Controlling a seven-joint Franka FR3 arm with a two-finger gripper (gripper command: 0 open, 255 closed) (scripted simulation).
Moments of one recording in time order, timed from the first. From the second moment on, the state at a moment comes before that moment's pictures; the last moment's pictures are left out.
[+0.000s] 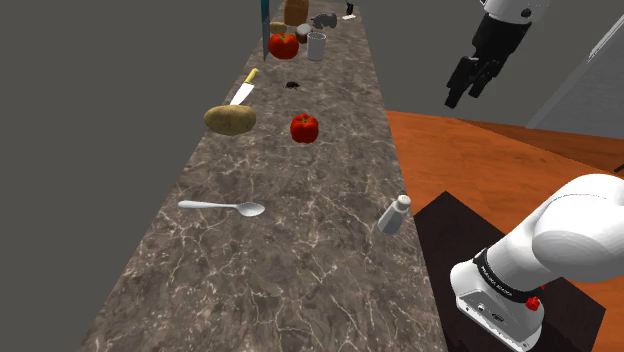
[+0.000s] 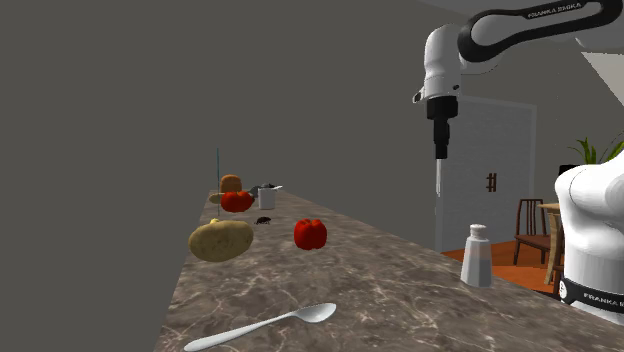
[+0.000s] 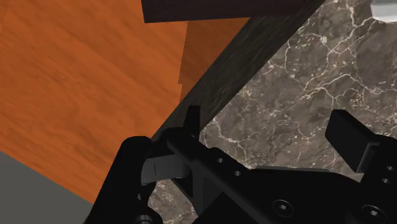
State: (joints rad) arm 0.02 -0.80 -0.07 -2.43 -0.08 1.62 0.03
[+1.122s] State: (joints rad) arm 0.19 -0.47 0.06 -2.42 0.07 2.00 0.04
